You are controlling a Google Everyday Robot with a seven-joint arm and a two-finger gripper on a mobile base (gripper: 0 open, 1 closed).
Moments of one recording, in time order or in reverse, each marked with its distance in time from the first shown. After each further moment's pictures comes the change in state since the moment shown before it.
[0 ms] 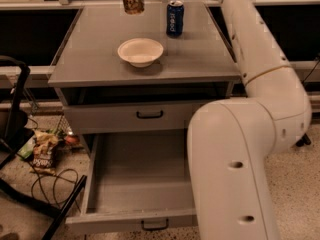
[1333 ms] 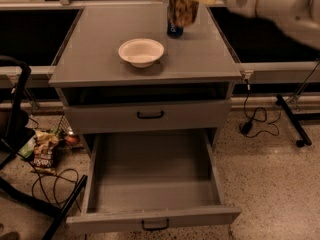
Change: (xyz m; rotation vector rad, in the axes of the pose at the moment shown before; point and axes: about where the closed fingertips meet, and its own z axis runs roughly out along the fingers) arm -0.036 0.098 -0.247 0.149 -0.135 -0.029
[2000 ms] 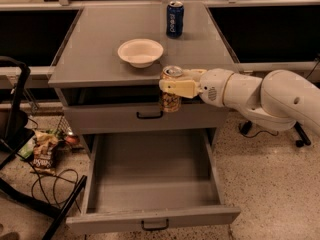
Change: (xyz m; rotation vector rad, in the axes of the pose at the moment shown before) arm 0.234 0.063 -0.002 -0.068 0.200 0.275
